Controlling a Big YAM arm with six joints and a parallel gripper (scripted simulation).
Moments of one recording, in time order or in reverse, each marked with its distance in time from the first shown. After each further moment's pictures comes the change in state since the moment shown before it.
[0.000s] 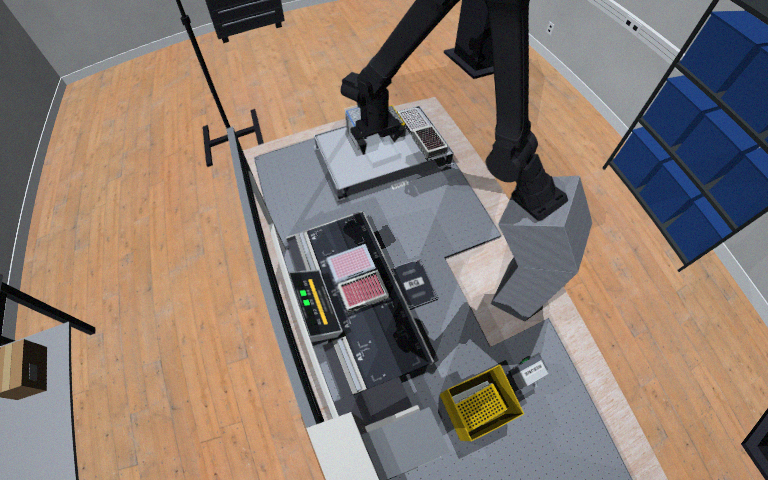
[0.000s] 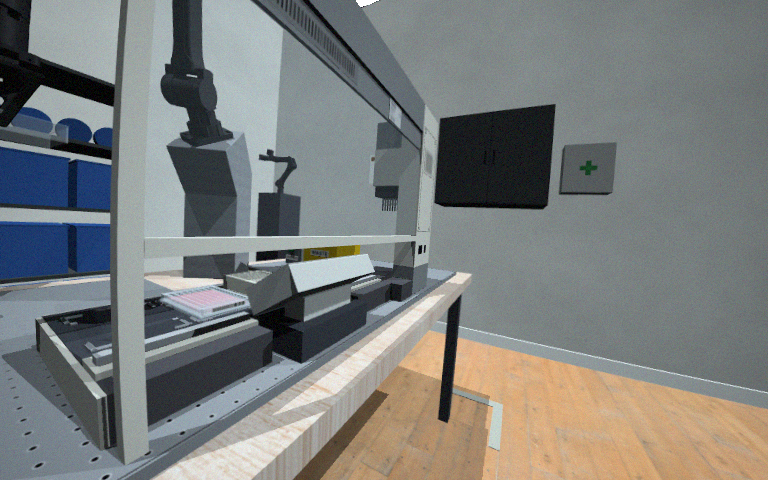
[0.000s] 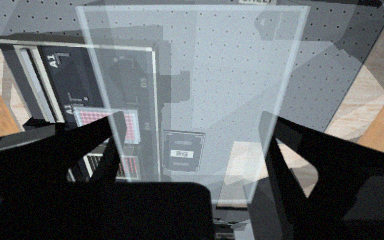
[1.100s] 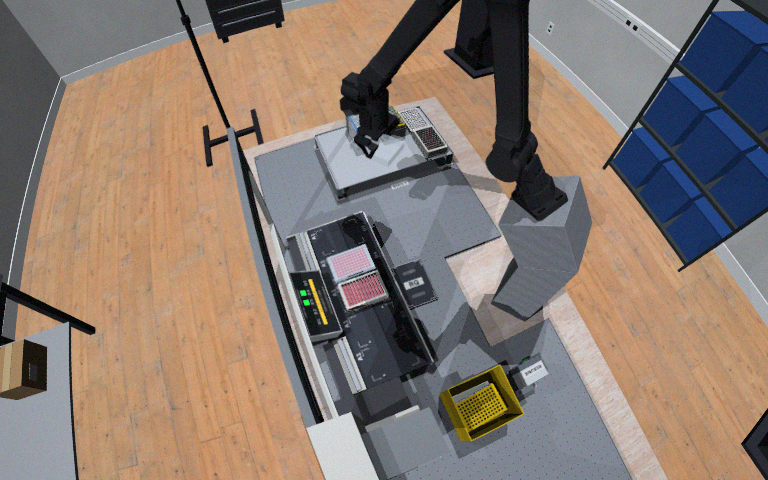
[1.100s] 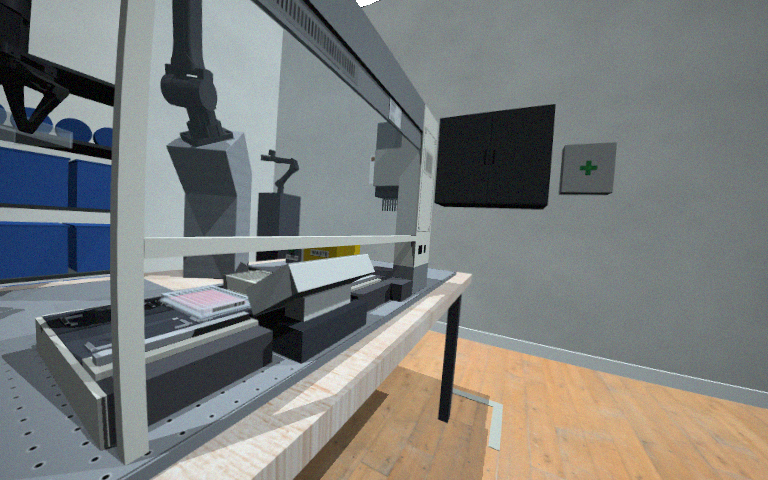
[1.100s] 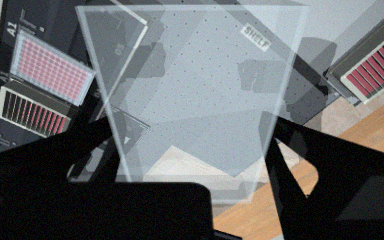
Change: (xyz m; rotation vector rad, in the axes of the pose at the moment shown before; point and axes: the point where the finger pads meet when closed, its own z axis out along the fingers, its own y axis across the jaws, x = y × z) arm 0.000 0.000 0.000 0.001 0.000 -0.554
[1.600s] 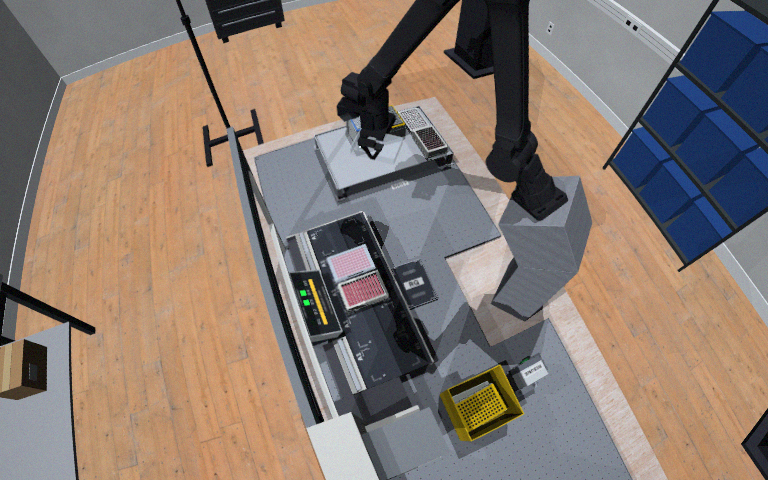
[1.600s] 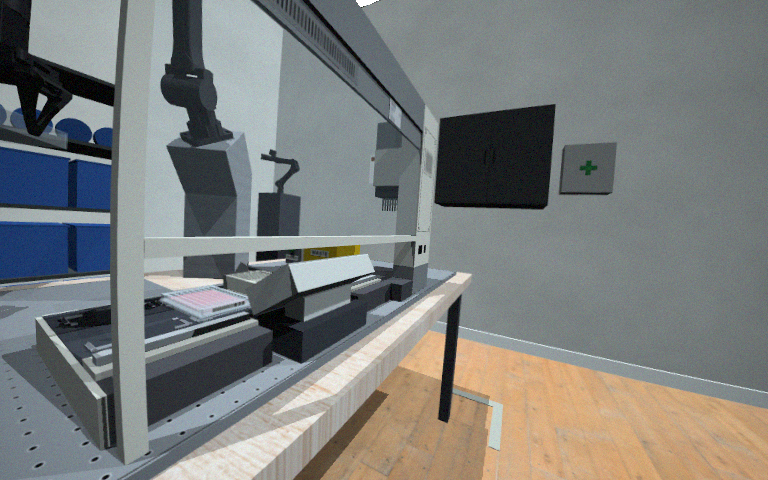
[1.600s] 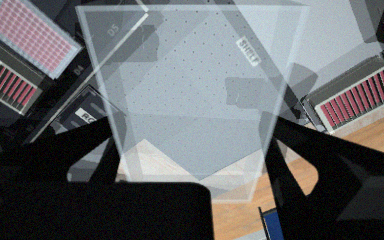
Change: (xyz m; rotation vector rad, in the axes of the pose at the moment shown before) arm 0.000 -0.001 0.000 0.003 0.001 -0.240
